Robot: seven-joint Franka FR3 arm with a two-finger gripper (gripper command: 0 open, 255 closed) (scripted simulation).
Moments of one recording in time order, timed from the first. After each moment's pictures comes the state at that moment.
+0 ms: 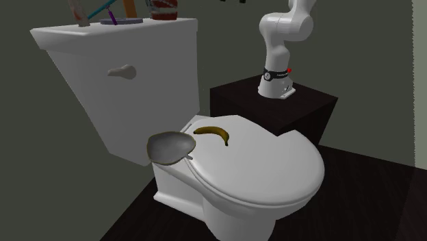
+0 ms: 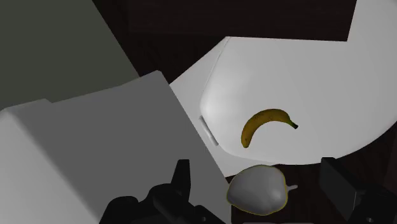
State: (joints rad) arm 0.02 -0.77 0.05 -2.38 -0.03 1.68 -0.04
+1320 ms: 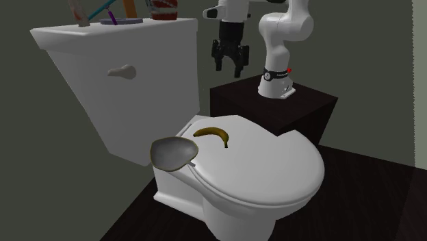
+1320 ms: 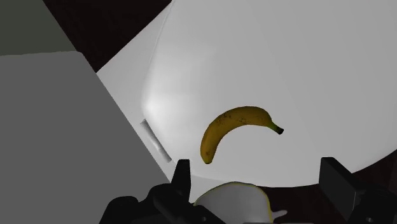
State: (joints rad) arm 0.07 -0.36 0.17 -2.62 0.05 2.31 0.10
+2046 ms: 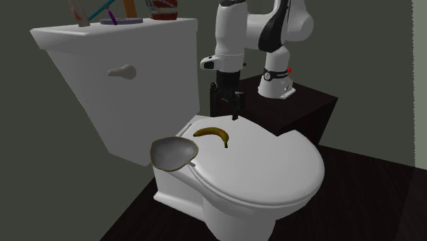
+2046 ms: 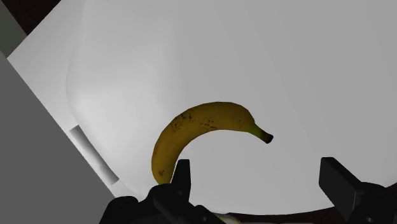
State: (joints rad) arm 0.08 0.08 0.22 -2.54 -0.02 2.67 0.24
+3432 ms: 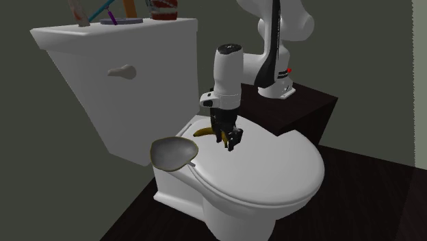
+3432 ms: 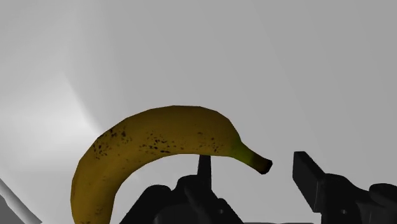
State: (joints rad) arm 0.17 0.45 0.15 -2.40 -0.16 2.88 0.37
